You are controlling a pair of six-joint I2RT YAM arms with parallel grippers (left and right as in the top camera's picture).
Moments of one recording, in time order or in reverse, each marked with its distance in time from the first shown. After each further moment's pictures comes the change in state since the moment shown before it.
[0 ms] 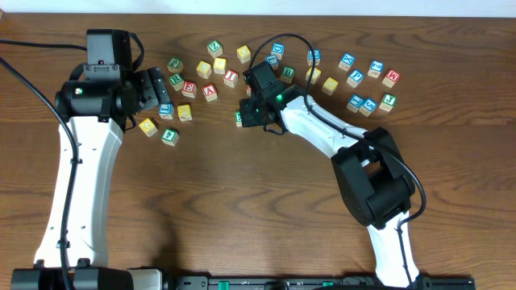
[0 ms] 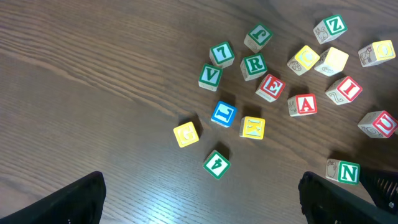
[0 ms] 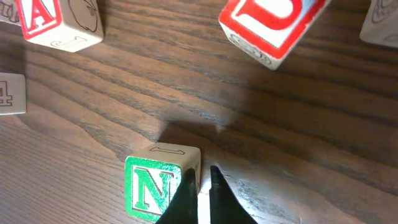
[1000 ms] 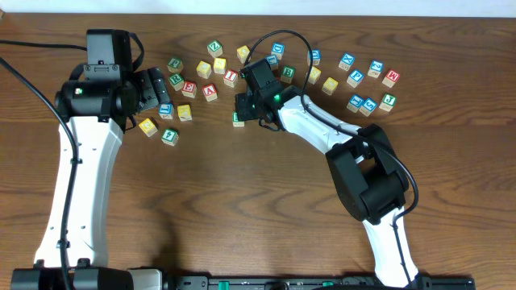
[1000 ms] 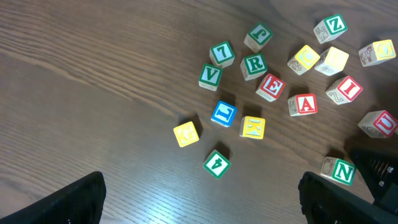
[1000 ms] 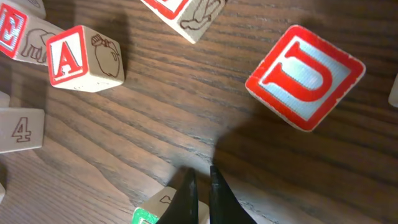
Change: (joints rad) left arm 0.000 0.000 0.000 -0.001 0.000 0.000; right arm -0.002 0.048 0.022 0.117 -0.005 -0.011
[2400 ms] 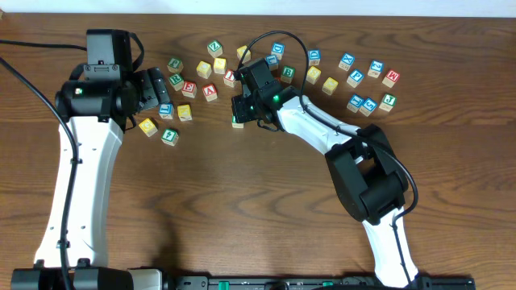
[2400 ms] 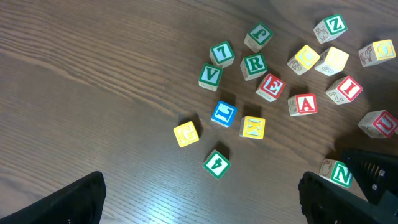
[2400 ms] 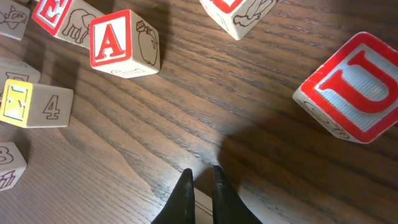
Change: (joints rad) left arm 0.000 0.000 0.000 0.000 0.000 0.000; right arm 0.005 0.000 0.000 0.020 -0.071 -0.087
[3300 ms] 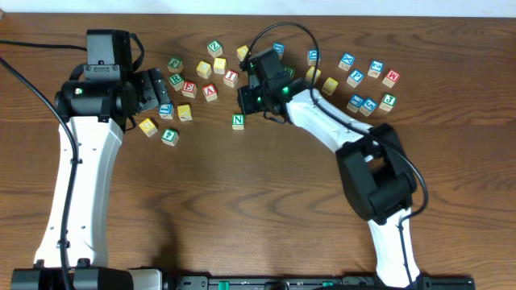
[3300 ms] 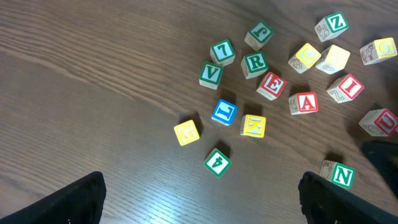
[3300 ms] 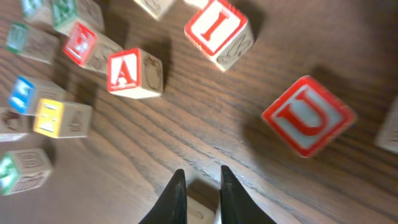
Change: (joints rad) left arm 0.000 0.000 0.000 -0.006 0.000 0.000; right arm -0.049 -0.036 0.019 -0.018 -0.058 -0.022
